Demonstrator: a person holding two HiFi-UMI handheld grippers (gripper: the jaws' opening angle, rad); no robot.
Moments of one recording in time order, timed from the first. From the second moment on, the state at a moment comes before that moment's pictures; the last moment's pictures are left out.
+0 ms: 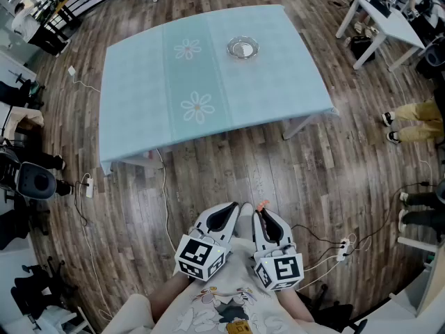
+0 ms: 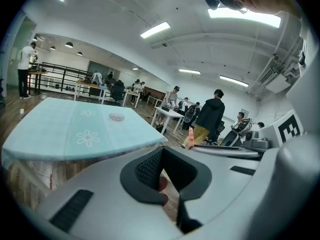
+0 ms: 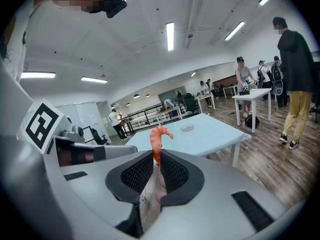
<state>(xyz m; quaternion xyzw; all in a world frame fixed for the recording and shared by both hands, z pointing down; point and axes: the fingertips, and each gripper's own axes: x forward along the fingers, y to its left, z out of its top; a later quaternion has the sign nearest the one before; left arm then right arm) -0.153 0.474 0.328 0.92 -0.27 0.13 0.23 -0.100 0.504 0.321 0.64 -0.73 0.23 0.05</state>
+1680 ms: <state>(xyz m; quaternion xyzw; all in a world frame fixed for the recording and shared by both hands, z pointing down) -0.073 0.408 0.333 0.92 -0.28 0.12 0.24 -0.024 0.434 0.311 0.64 -0.74 0.22 0.03</state>
